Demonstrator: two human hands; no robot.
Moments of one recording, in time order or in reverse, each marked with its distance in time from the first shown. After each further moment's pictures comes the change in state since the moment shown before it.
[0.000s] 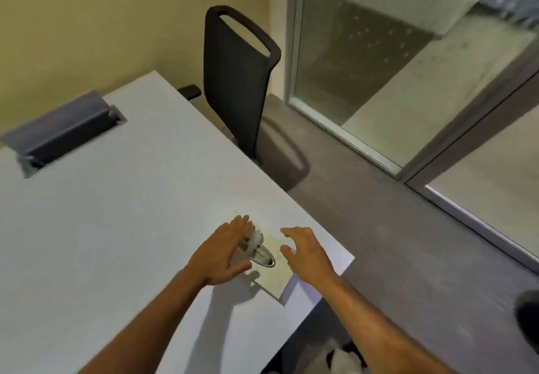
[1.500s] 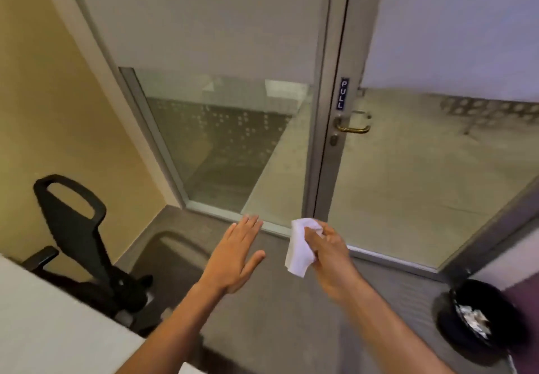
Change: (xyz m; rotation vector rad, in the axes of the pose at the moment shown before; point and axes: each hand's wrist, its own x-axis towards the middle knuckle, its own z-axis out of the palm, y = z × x) left_hand 0.352 0.348 -0.060 0.113 0.133 0.468; right_hand -0.046 0.092 -0.416 1.188 0.639 0.244
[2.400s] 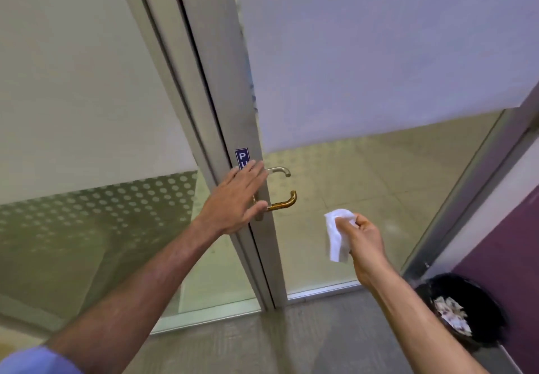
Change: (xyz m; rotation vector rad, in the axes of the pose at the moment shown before) left_hand 0.611 0.014 0.015 0.338 0.101 0.700; right_hand 0.329 -0.186 -0.202 0.085 0.672 -0.256
